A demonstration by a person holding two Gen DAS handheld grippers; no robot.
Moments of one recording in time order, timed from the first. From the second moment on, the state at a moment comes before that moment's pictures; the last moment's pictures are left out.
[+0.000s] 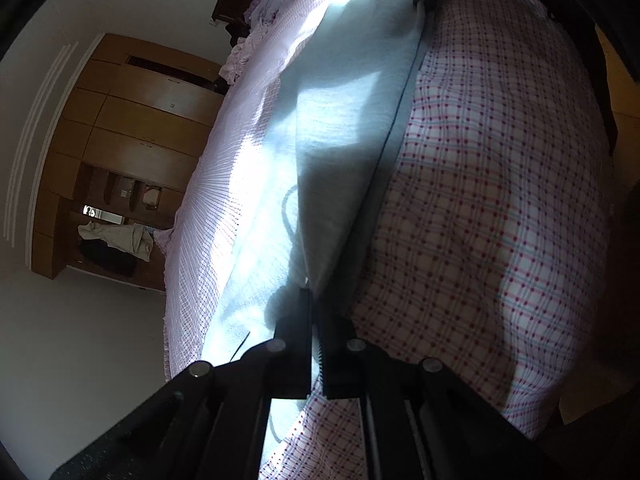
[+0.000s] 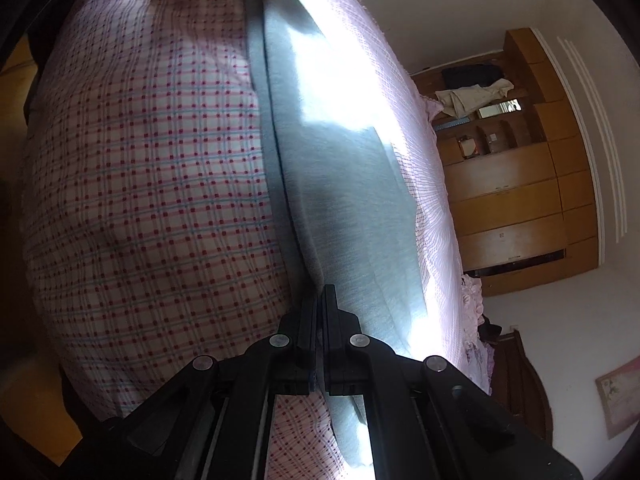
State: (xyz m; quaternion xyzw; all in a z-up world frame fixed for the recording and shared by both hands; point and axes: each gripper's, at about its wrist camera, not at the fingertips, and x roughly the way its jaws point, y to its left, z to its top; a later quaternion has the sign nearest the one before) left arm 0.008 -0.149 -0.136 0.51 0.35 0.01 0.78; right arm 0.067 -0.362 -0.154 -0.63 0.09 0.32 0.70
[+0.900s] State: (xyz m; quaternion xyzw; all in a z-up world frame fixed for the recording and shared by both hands) left arm 0.018 -0.055 -0.034 0.13 0.44 -0.05 0.89; right arm 0.044 -0.360 -0.094 -0.47 0.11 0.43 0.76
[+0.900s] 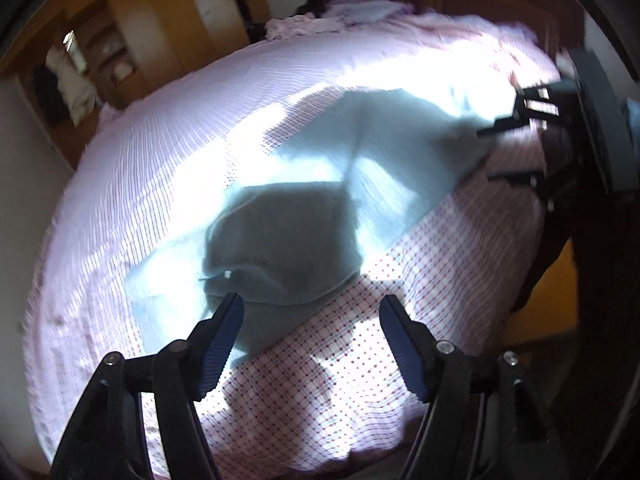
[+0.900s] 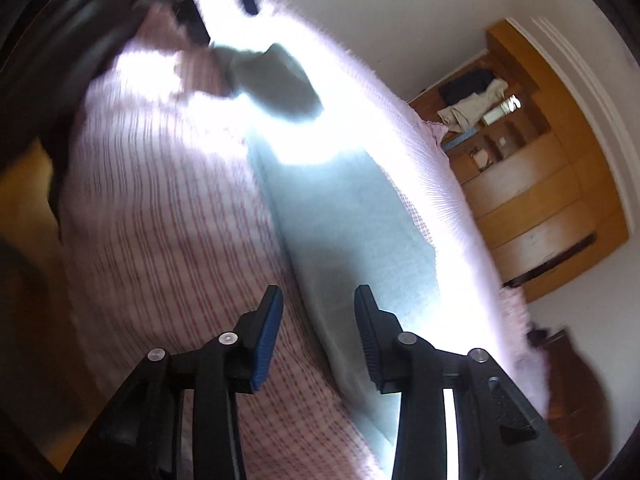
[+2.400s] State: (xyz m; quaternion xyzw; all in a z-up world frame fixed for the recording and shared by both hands) left arm 0.076 -0.021 -0.092 0.04 0.38 0.03 0.92; right arm 0.208 -0.570 -0.066 0.09 0.38 0.22 0.89
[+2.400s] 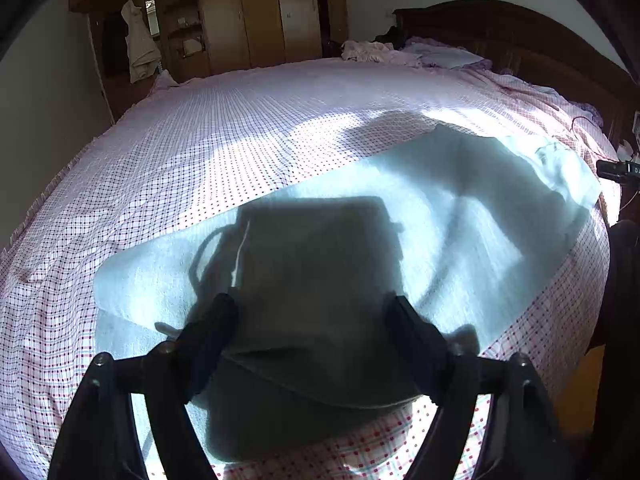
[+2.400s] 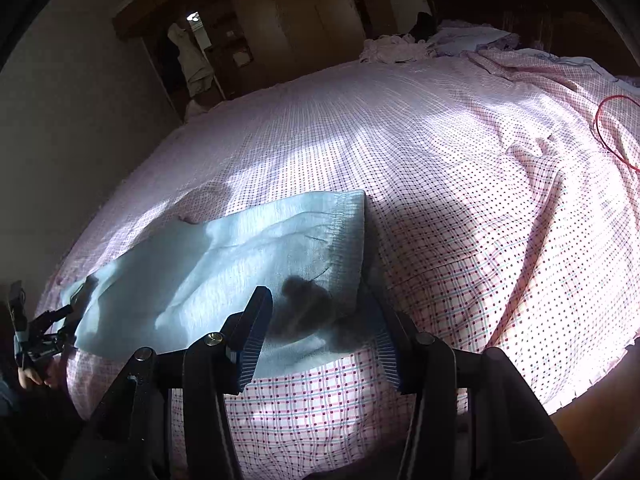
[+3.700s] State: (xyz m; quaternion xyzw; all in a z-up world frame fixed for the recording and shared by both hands) left arm 0.079 -0.021 -0.098 0.05 0.38 0.04 0.92; right arm 0.238 -0.559 -0.059 -0.03 0.45 0.19 0.87
